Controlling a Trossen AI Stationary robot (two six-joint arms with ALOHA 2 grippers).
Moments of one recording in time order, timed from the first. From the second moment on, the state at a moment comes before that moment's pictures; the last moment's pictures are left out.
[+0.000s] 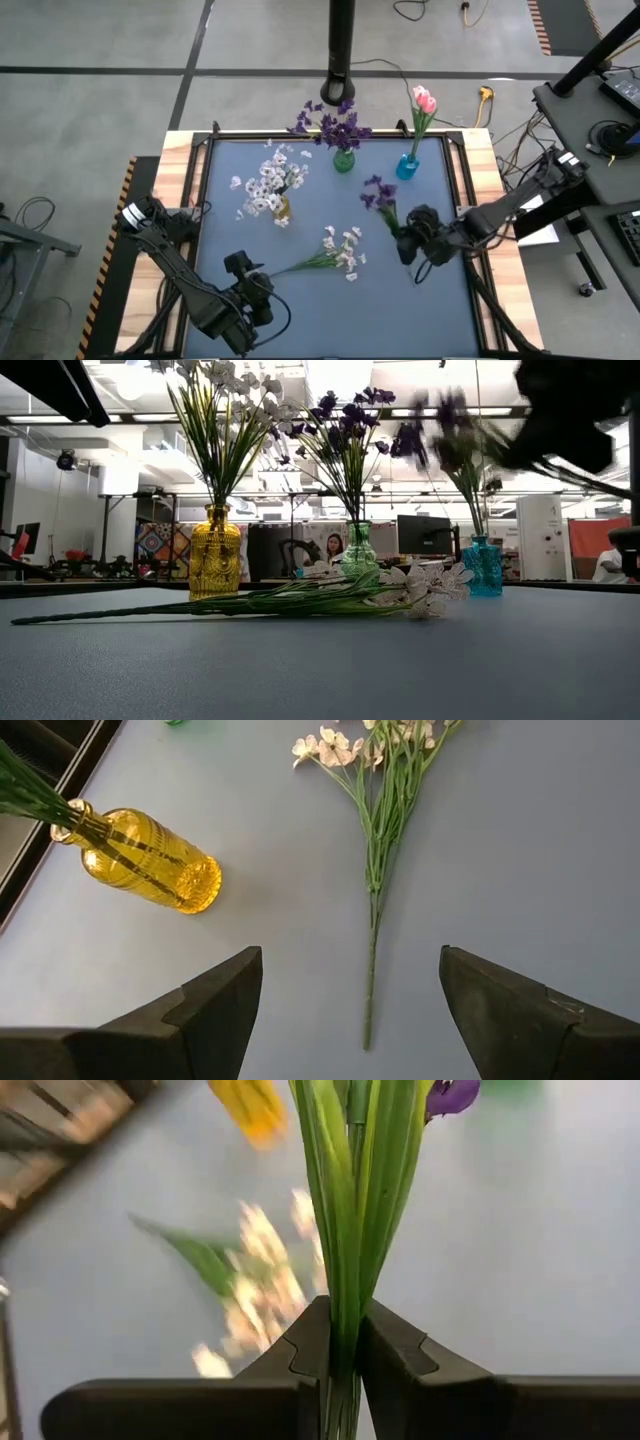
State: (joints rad) left arm -0.85 1.80 1.44 -1.29 -0.72 -1.22; right arm 0.53 1.05 0.68 -0.55 0.64 1.21
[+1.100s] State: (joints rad) left arm -0.84 1.80 1.44 -1.27 -0.76 -1.22; right arm -0.07 1.06 0.57 0.78 0.13 -0.18
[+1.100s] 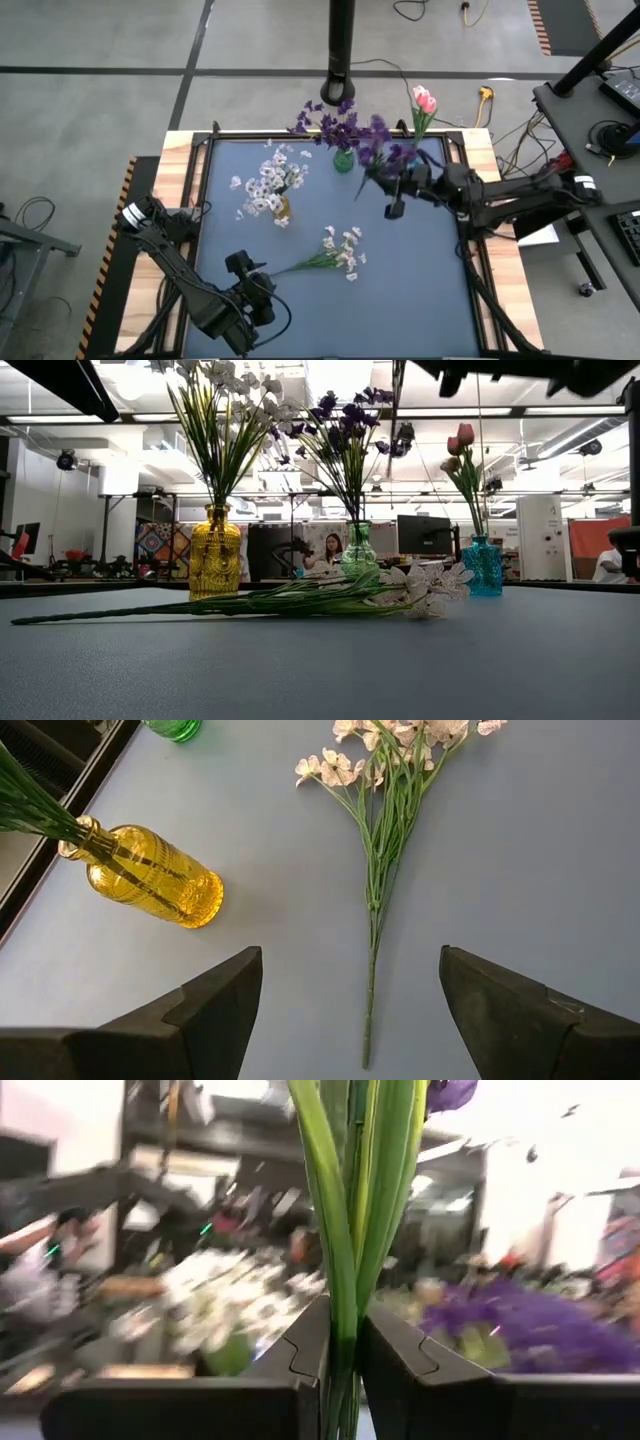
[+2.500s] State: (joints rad) left arm -0.84 1.80 1.44 -1.27 -0.76 -1.22; right arm -0.44 1.52 0.55 1.48 0.26 -0.23
